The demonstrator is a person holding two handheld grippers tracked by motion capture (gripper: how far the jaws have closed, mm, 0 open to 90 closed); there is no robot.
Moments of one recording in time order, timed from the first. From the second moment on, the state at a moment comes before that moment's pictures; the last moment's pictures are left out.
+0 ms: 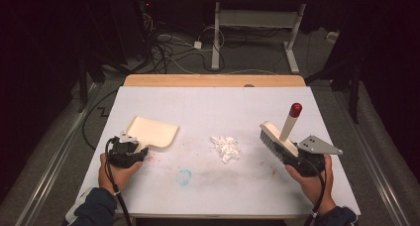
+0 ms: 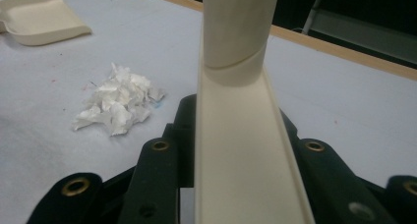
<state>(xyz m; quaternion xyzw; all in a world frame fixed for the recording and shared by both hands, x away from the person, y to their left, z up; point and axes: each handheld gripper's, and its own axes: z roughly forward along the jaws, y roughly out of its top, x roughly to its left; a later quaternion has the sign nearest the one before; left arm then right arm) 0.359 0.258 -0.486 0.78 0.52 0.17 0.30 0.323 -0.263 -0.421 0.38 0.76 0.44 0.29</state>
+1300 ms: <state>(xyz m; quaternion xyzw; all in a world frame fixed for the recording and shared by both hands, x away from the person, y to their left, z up) 0.352 0.265 -0.463 0.82 0.47 0.18 0.27 0.328 -0.264 -0.420 0.38 0.76 0.44 0.29</state>
